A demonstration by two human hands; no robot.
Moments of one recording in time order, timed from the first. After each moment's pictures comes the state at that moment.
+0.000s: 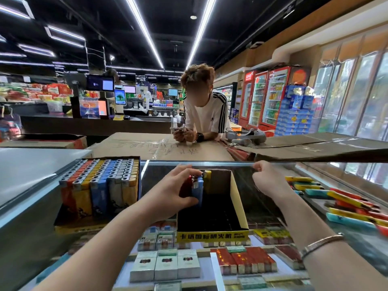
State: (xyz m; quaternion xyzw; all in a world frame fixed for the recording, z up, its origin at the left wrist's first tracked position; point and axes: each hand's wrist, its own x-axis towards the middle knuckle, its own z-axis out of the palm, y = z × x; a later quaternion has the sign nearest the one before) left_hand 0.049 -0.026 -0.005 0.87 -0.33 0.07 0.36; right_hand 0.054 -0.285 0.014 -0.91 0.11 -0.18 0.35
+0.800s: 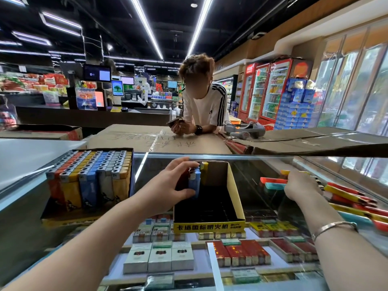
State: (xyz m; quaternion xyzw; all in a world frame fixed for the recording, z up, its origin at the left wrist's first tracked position) left_hand 0.056 -0.036 -0.014 0.87 -0.33 0.09 0.34; right_hand 0.054 -0.352 -0.009 -0.93 0.35 -0.11 0.05
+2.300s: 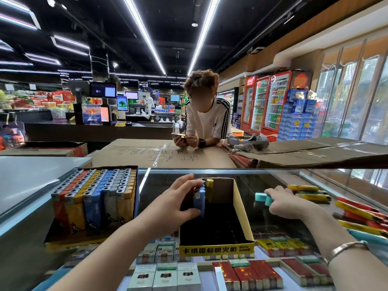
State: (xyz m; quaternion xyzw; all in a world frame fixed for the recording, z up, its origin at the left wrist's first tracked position) left_hand 0.058 -0.033 -0.015 0.87 -0.34 0.08 0.35; right_hand 0.064 -0.333 -0.004 -0.99 0.11 0.04 0.07
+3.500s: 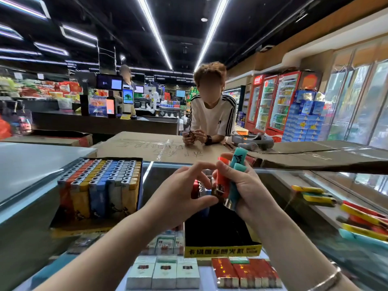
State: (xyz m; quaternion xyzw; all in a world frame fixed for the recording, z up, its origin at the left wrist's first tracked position) left_hand 0.019 -0.045 0.016 0.83 -0.37 0.21 0.35; right_hand 0.010 -0.201 0.037 -0.50 -0.06 0.00 0.86
